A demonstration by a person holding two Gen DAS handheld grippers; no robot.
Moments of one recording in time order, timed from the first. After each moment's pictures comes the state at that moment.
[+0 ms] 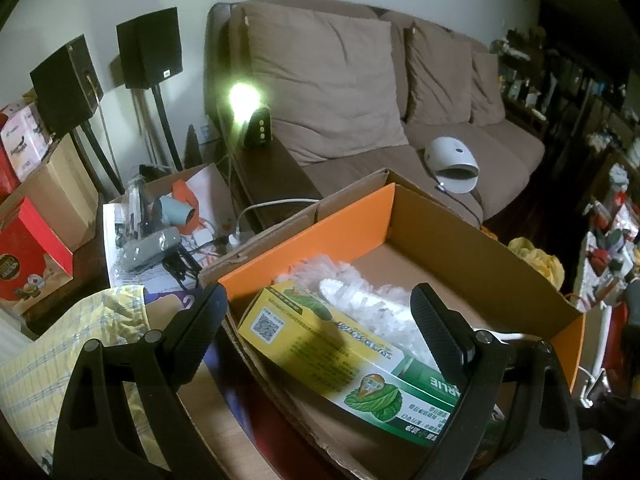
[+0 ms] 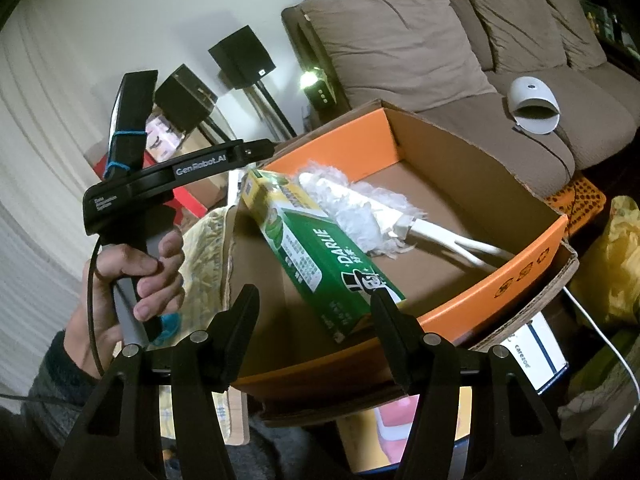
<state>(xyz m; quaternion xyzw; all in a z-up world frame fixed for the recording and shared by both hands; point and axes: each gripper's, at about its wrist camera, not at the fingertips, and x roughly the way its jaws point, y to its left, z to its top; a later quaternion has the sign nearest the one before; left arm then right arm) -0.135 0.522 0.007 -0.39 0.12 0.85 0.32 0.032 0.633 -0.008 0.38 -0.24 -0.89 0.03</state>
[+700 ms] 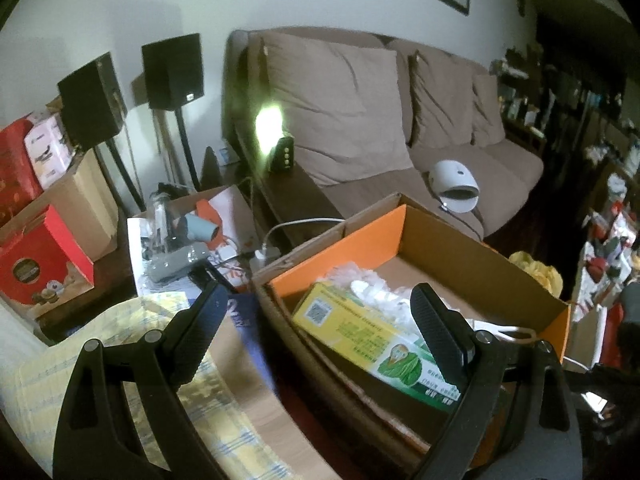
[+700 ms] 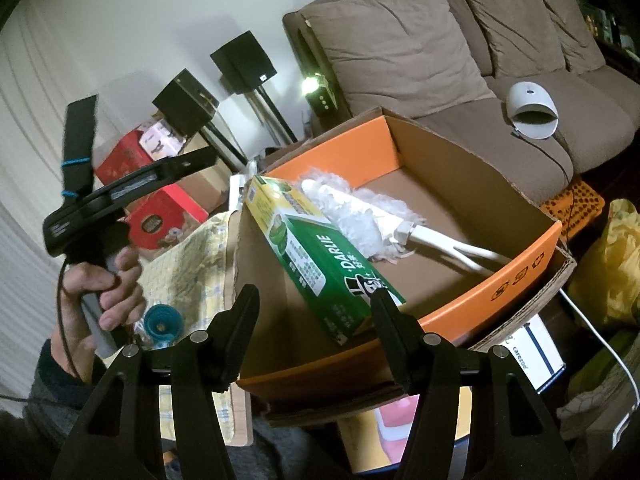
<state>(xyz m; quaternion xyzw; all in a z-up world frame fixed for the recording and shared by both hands) -0.123 0.462 0.044 -0.35 0.10 0.87 0.32 0.034 0.634 -0.002 0.37 -0.24 -0.90 0.03</state>
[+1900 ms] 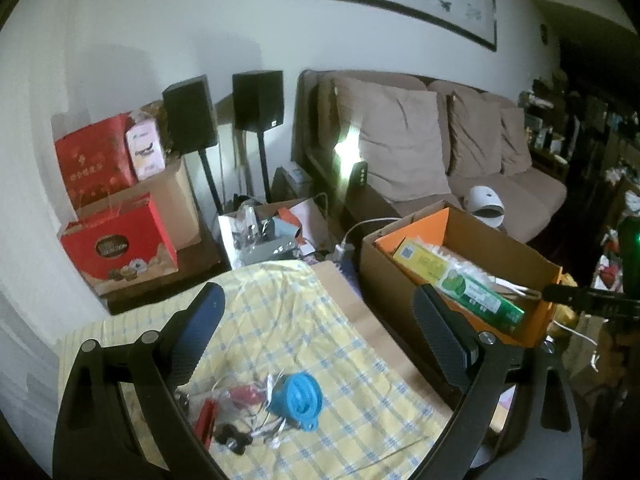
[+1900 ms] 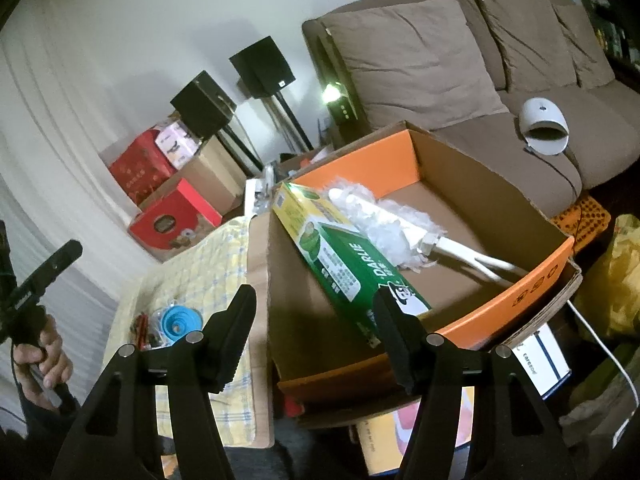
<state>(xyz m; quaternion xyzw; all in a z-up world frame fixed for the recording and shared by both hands) -0.039 0.282 0.094 -0.30 0.08 0.92 0.26 0.038 0.611 0.018 0.35 -0.22 -0.91 0.04</state>
